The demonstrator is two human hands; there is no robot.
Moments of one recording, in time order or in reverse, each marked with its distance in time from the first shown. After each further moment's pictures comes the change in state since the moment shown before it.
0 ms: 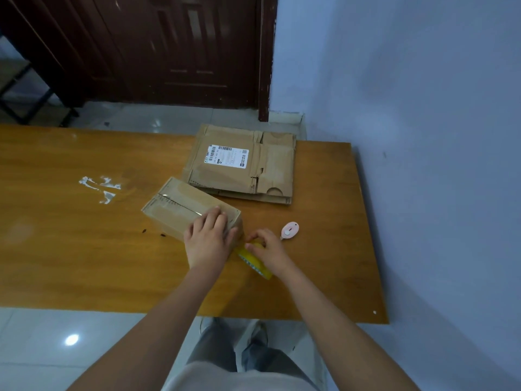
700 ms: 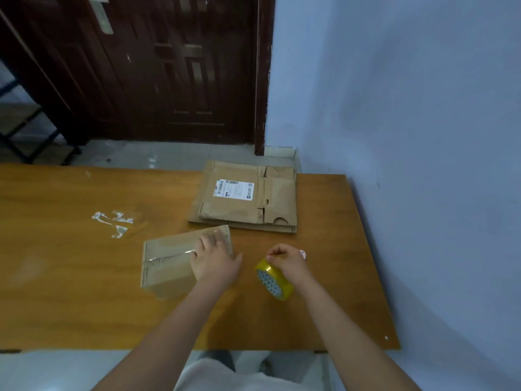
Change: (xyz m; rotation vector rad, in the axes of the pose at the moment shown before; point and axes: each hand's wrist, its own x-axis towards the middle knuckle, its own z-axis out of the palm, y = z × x) left_hand 0.029 -0.007 -0.035 0.128 -0.419 -0.229; right_hand -0.002 -0.040 -0.021 0.065 0.202 0.105
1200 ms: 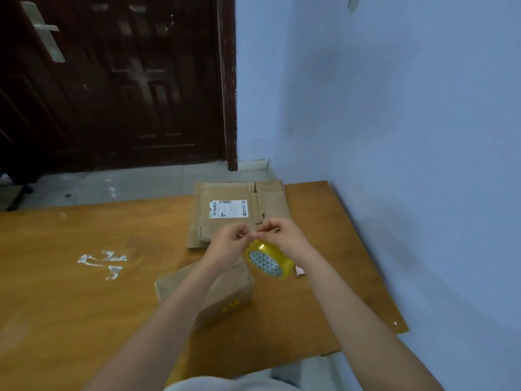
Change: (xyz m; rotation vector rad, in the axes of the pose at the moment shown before) left_hand 0.044 -0.024 -0.077 -0.844 -0.172 0.606; right_hand -0.001 -0.118 0.014 -0.014 0.074 -0.091
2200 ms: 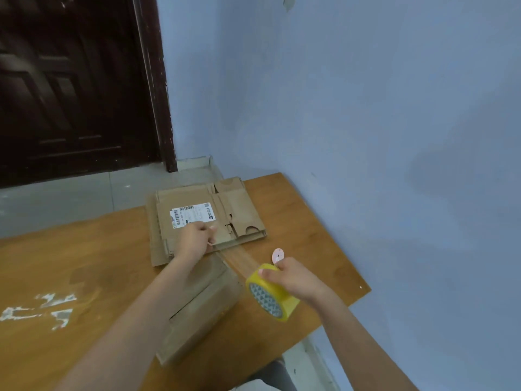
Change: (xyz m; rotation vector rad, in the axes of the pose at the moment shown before) left_hand 0.065 -0.054 -0.021 -0.185 -0.047 -0.272; right_hand -0.075 0.014 0.024 -0.170 0.064 0.408
